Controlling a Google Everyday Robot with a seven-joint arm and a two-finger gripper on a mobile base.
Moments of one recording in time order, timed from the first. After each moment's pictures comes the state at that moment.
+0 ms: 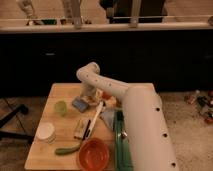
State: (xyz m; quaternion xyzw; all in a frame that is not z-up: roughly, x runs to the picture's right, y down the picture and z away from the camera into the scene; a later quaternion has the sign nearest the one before) arm -0.105 0.073 0.949 -0.23 -0.25 -0.58 0.74
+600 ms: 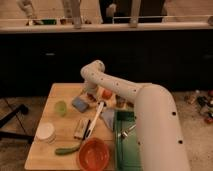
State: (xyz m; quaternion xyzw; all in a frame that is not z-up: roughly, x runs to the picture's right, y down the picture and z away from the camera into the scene) arm -0.103 0.043 0.918 -0.16 -0.26 -0.57 0.76
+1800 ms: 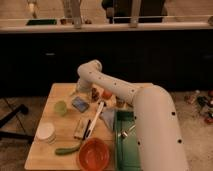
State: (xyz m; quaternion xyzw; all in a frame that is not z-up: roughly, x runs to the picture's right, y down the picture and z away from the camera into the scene) arm -0.159 0.042 0.912 -0.08 -0.33 -0.64 0.68
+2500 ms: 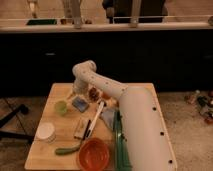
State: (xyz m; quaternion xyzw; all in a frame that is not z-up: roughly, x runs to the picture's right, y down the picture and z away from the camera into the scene) arm -0.178 0.063 0.937 -0.12 -0.35 -0.67 0.65
